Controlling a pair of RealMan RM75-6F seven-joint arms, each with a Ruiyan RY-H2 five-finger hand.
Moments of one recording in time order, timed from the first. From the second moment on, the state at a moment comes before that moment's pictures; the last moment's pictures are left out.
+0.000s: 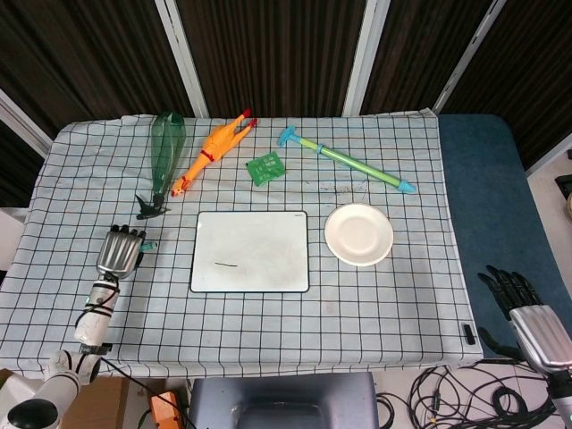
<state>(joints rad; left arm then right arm) -0.60 -1.92 -0.09 -0.32 1.43 1.05 0.04 0.08 -0.95 -0.07 -1.63 -1.67 1.44 0.20</state>
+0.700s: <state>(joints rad) -0.39 -1.63 -0.01 -0.97 1.49 1.39 0.03 0.07 -0.95 -0.06 -1.62 -1.66 1.45 0.20</state>
